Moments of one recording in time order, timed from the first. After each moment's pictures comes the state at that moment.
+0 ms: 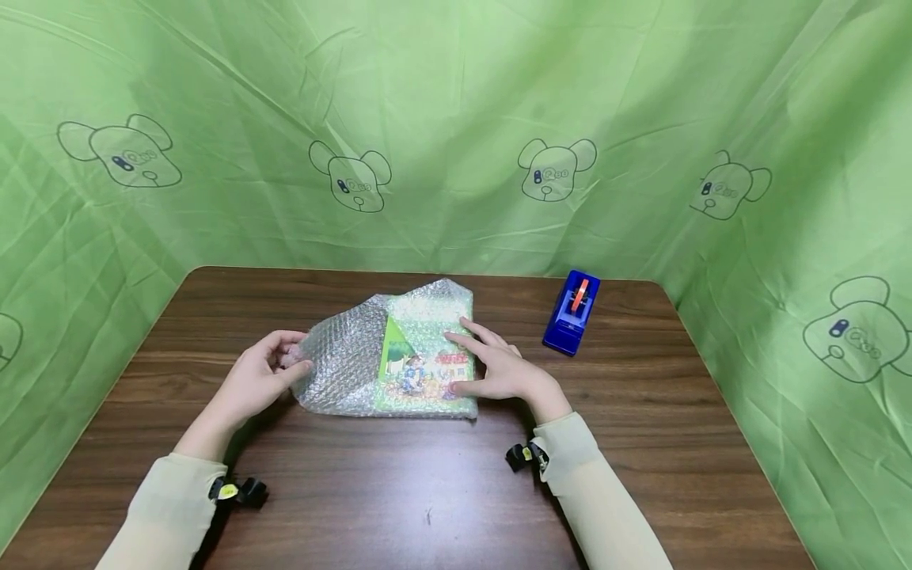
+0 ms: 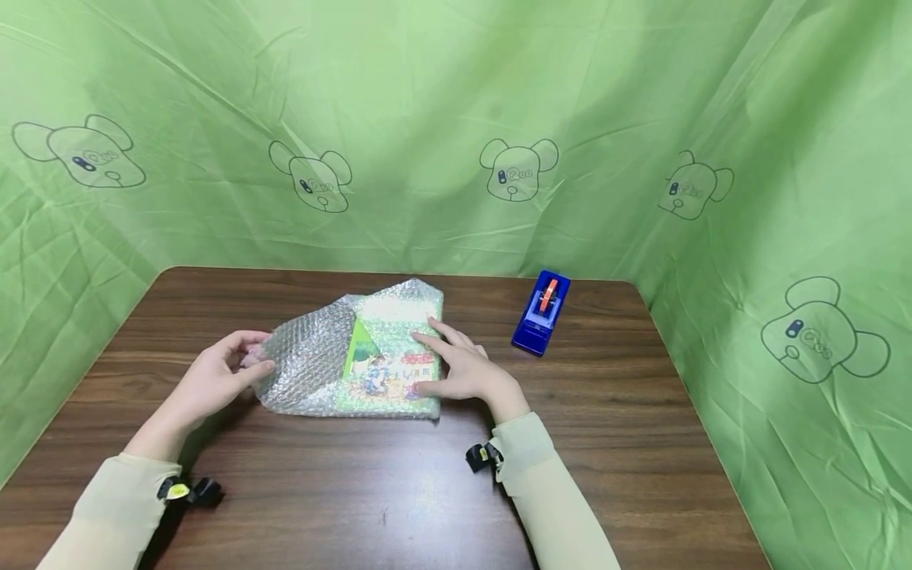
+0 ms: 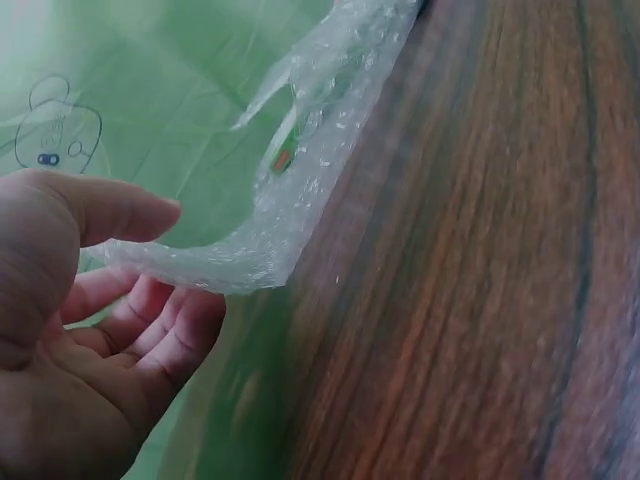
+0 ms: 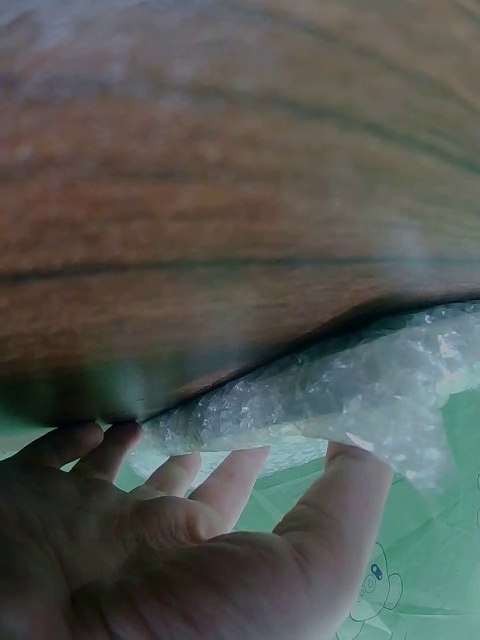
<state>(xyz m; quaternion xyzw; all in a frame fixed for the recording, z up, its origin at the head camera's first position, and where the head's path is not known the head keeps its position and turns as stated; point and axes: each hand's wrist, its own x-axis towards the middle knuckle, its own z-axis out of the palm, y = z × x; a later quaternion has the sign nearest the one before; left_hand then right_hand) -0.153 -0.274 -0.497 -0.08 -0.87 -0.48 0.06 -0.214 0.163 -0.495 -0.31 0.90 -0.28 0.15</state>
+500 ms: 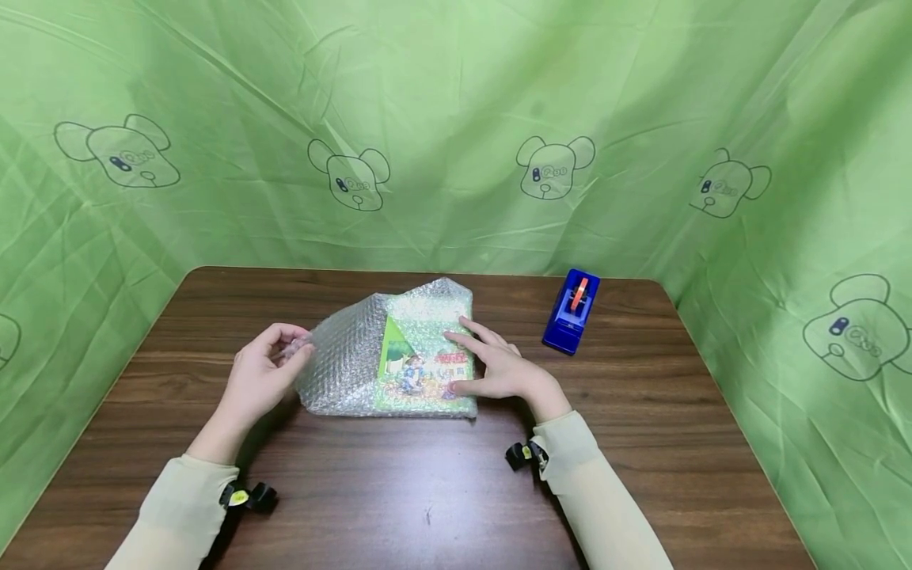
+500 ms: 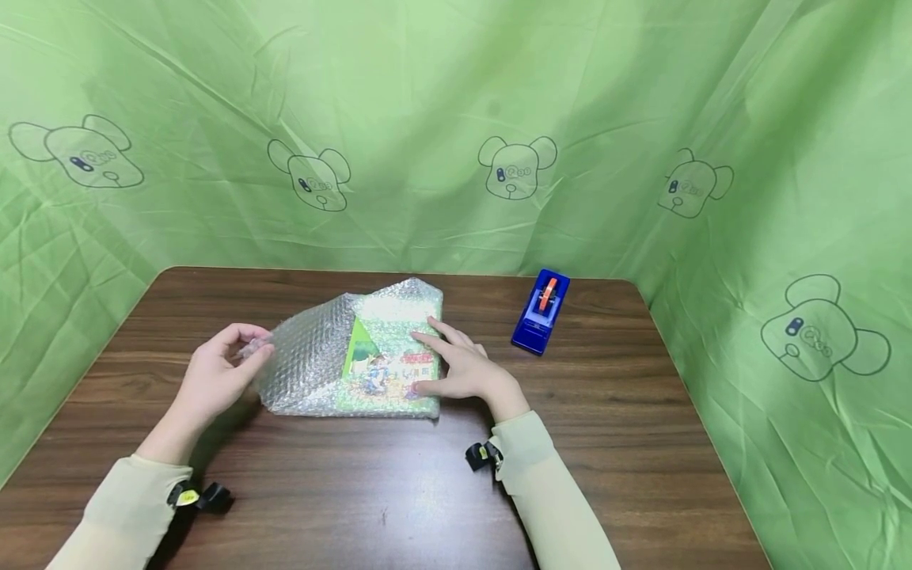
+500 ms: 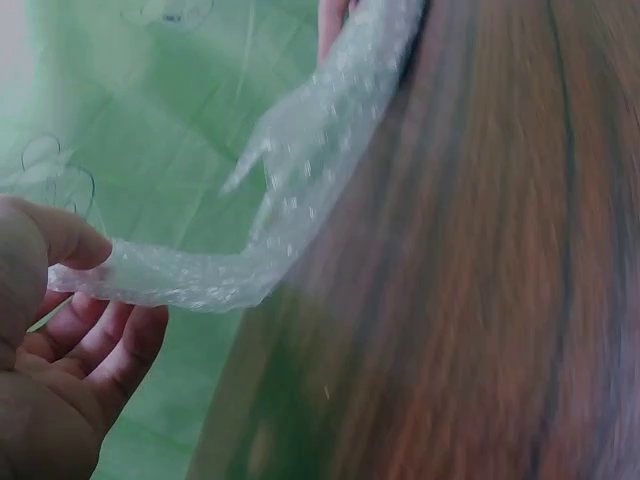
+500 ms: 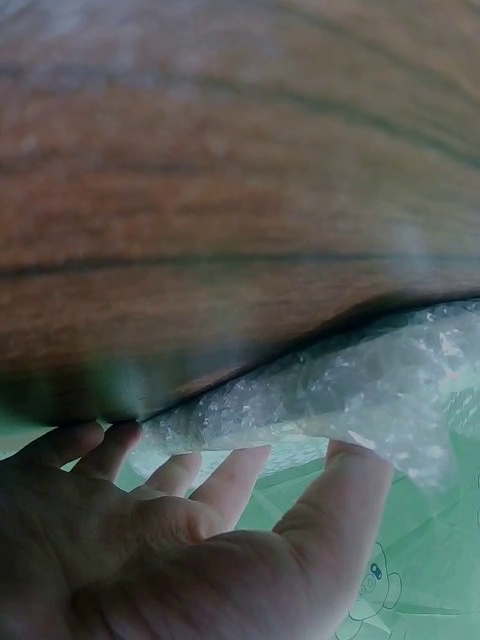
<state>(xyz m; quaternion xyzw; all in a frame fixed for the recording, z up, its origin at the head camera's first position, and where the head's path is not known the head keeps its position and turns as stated) -0.148 -0.251 -0.488 -0.06 -0.86 -0.47 0.18 -0.214 0.163 -0.495 -0.31 0.90 -0.28 0.15</state>
